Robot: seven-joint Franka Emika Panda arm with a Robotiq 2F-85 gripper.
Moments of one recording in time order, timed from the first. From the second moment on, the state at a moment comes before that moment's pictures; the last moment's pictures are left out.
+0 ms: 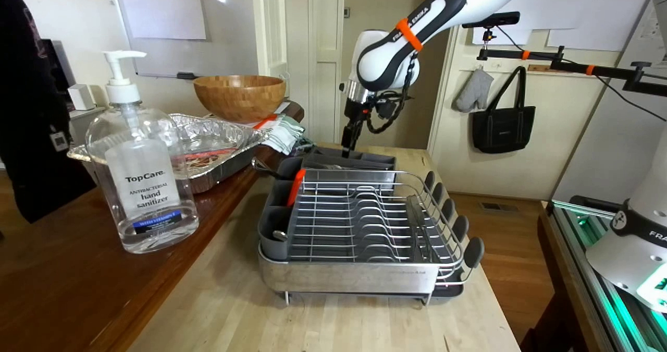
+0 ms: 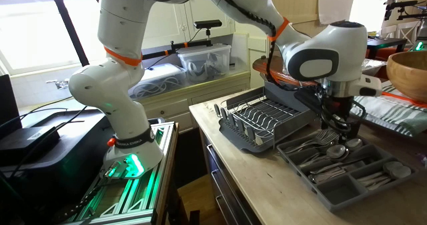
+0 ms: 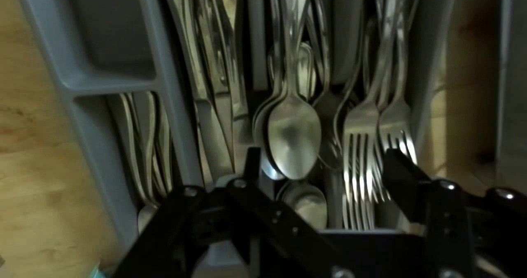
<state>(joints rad) -0.22 0.53 0.03 -1.85 0.12 2.50 -0.41</state>
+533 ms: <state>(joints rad) -0.29 0.22 0.15 -2.04 0.47 2.33 -0.75</state>
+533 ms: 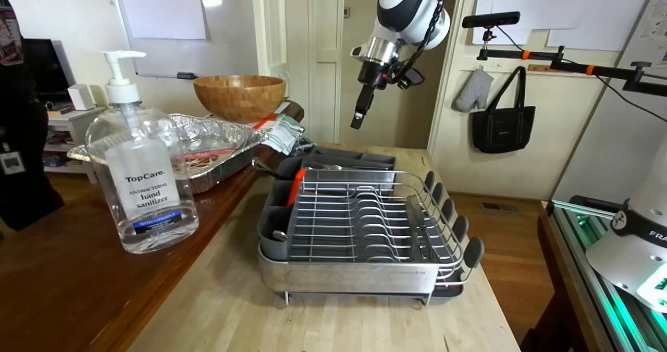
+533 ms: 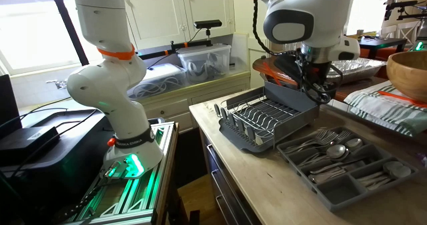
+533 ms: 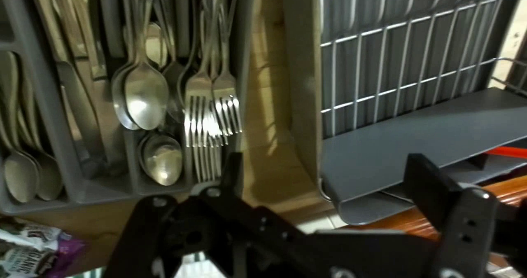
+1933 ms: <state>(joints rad) -0.16 0.29 0.15 -1.88 0.62 2.17 -1.31</state>
